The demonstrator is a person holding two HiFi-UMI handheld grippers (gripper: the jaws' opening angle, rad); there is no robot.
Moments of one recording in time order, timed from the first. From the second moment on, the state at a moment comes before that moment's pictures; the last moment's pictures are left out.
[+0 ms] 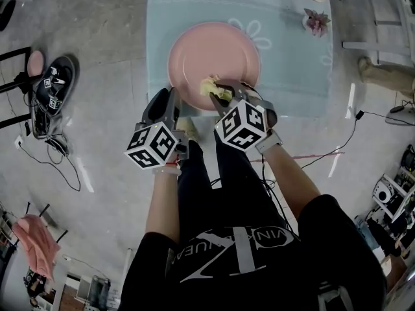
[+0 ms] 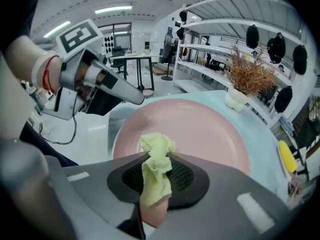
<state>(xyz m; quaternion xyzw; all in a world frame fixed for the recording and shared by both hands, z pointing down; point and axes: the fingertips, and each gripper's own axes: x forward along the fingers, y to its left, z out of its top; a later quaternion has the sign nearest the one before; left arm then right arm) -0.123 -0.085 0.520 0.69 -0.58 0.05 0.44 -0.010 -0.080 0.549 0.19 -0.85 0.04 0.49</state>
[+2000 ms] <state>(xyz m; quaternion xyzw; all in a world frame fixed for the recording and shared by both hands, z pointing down) -0.144 -0.126 0.169 0.78 -0.62 0.02 0.03 0.100 -0.154 0.187 0.43 -0.90 0.04 0.08</state>
